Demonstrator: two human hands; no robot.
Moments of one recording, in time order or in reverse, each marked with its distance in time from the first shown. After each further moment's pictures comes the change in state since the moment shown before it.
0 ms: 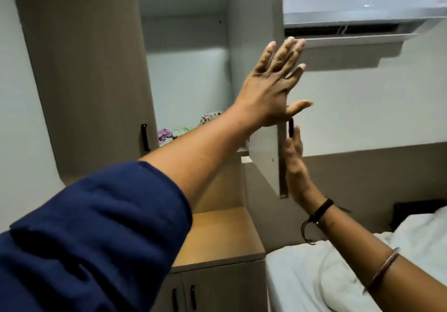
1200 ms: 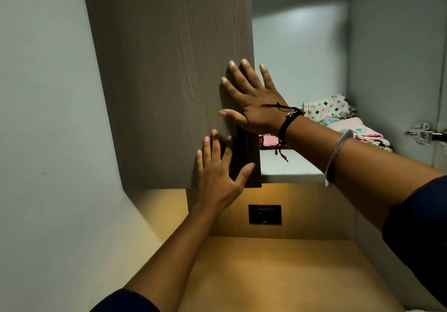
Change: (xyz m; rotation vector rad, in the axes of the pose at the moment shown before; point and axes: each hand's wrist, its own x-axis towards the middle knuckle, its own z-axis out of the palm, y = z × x) left_hand -0.311 -0.230 0.363 -0.360 -0.166 -0.751; right_hand 0.251 0.066 0.417 -1.116 -0.348 -0.858
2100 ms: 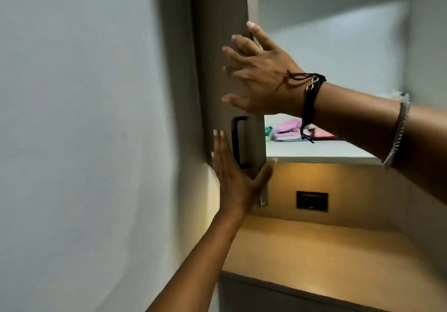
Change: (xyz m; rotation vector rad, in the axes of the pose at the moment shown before) left_hand -0.128 -0.009 -0.181 -0.419 0.350 -0.189; right_hand 0.005 -0.163 -0.208 -0.239 0.169 -0.260
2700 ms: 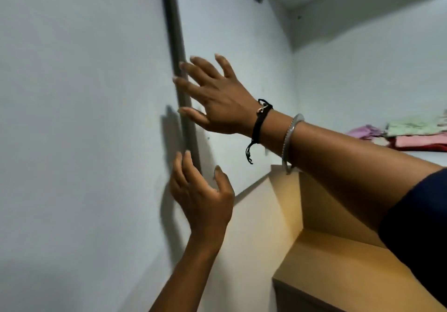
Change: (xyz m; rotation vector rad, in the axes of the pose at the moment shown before) left_hand 0.003 0.005 -0.160 0.645 0.482 -0.106; right_hand 0.100 -0.113 -0.050 0.581 0.407 -0.044
